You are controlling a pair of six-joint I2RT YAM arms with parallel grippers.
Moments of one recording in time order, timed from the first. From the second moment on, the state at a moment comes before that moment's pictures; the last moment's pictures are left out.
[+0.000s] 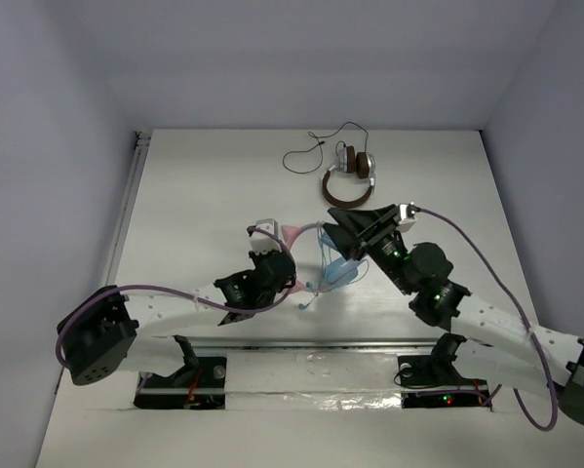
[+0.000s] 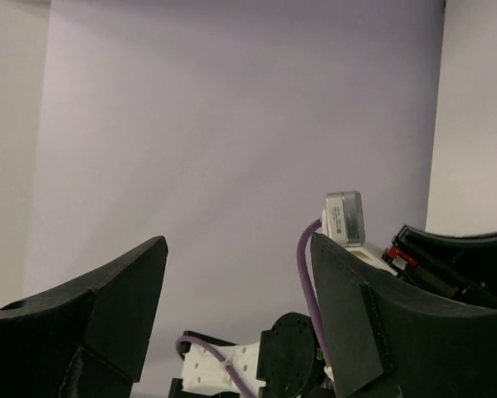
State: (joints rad) left arm -1.05 1.26 0.56 0.12 -0.73 -0.81; right arm 0.87 0.93 0.51 0.61 0.21 1.58
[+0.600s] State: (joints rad) left arm -0.92 1.38 0.69 -0.01 -0.55 -0.69; right arm 0.87 0.53 0.76 -0.14 0.64 0.93
